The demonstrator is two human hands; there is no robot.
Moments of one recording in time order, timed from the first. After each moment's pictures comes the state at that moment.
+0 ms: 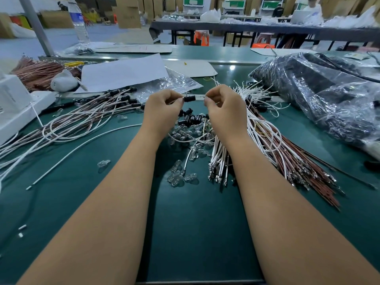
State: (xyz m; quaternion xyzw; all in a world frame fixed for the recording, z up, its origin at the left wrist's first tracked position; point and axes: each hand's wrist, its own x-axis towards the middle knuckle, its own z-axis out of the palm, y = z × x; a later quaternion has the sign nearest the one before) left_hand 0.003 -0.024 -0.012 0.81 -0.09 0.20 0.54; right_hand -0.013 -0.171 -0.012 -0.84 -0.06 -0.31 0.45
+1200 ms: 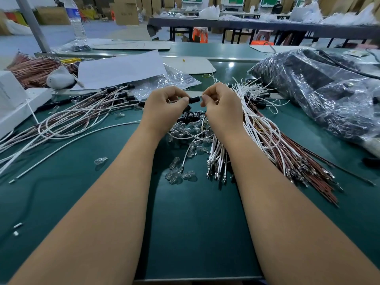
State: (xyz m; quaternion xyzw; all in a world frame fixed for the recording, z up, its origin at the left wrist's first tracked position) left_hand 0.000 -0.025 -0.013 0.81 -0.14 0.19 0.54; right_hand -0.010 -0.169 -0.015 -0.84 -0.06 -0.28 0.47
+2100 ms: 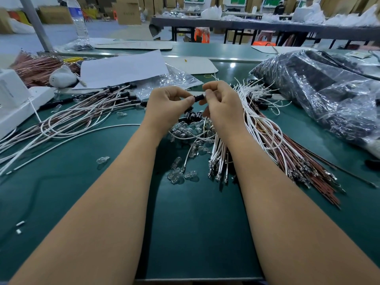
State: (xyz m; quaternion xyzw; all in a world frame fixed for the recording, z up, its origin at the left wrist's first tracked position) left_hand -0.001 -0.028 -0.009 0.77 -0.14 0.16 0.61; right_hand -0.017 -0.166 -0.008 -0.80 -0.08 -0.24 0.55
